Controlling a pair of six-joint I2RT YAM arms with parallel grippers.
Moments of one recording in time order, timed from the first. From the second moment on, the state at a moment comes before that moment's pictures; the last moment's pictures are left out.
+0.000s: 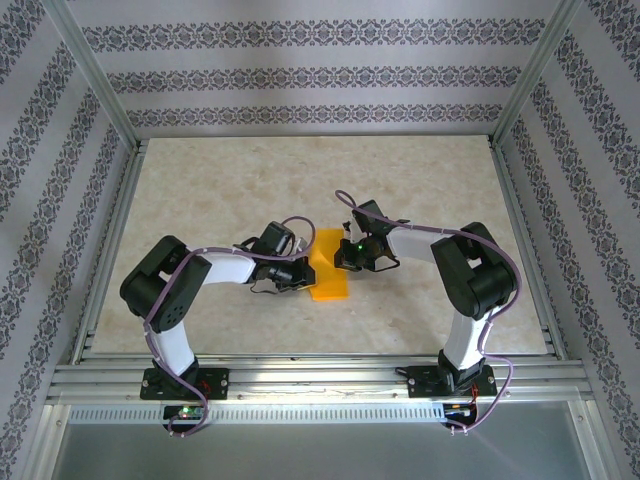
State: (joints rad) left arm -0.57 1.79 0.80 0.00 0.56 -0.79; right arm 0.47 1.84 0.97 -0.30 -0.49 0.57
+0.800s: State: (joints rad) left arm -0.60 1.73 0.76 0.03 0.59 -0.81; right arm 0.47 1.82 0.95 -0.29 -0.48 0.57
